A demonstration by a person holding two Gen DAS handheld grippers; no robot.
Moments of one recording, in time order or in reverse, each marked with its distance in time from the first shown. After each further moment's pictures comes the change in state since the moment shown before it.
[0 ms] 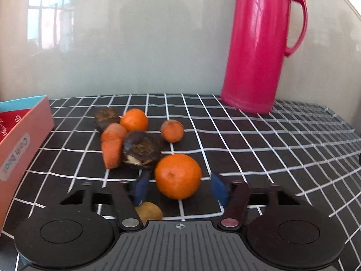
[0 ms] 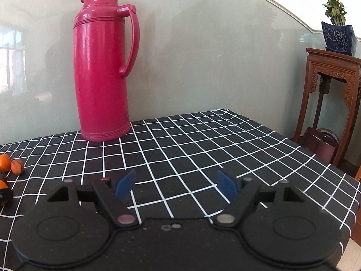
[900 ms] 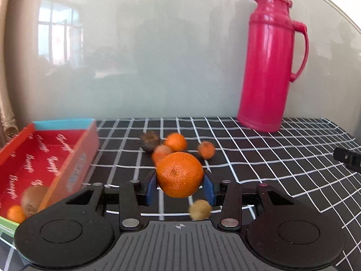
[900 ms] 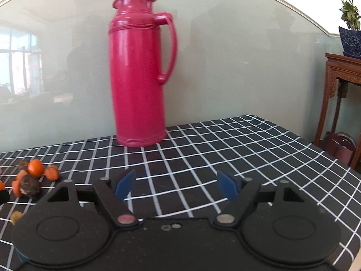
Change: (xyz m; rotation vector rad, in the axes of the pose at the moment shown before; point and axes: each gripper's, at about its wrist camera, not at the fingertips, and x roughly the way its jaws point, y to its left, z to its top) left arm -0.076 0.053 0.005 -0.001 -0.117 0.061; right arm -0.022 0.052 0.009 -0.002 -0.017 0.113
